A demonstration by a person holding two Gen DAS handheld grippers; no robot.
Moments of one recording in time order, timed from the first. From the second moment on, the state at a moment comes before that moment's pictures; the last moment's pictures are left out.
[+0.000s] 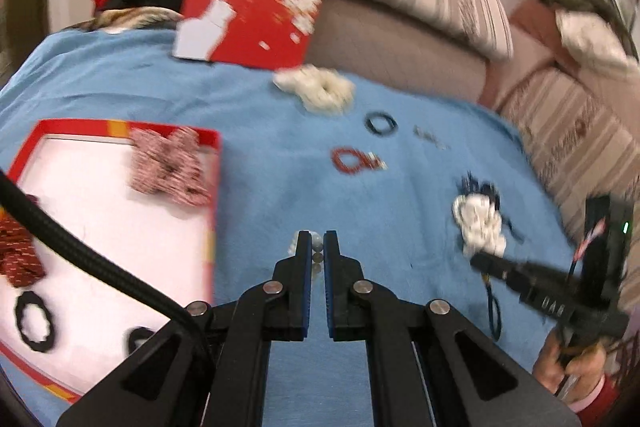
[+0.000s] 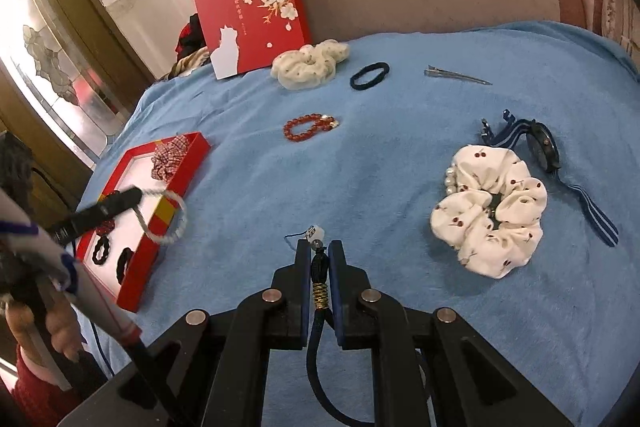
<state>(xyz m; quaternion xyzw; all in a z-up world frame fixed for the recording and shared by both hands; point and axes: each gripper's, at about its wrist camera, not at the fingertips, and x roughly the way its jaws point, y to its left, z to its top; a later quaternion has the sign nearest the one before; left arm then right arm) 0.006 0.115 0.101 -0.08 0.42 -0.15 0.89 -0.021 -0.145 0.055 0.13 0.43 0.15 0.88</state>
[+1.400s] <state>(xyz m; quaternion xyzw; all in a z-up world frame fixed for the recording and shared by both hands) 0.069 0.336 0.074 -0.26 0.40 0.04 0.88 0.106 0.145 0.063 0.09 0.49 0.25 0.83</state>
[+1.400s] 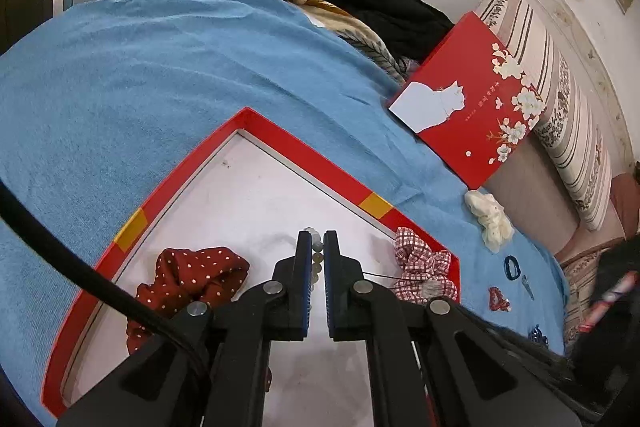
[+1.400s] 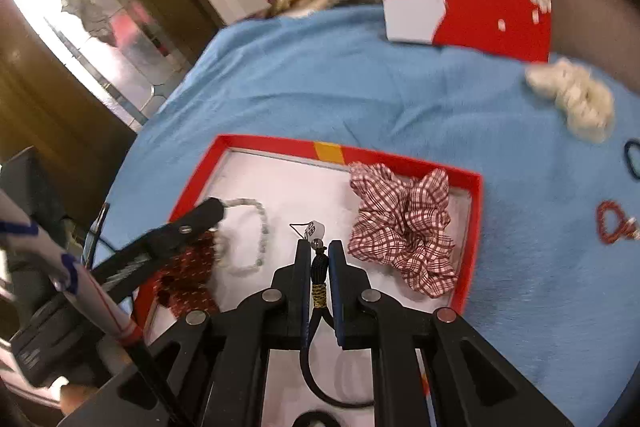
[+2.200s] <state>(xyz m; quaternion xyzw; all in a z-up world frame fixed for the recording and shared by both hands) 0.049 0.303 0.108 -0.20 0.37 0.04 0.91 0.071 0.086 0.087 0.10 0.48 0.22 0.84</state>
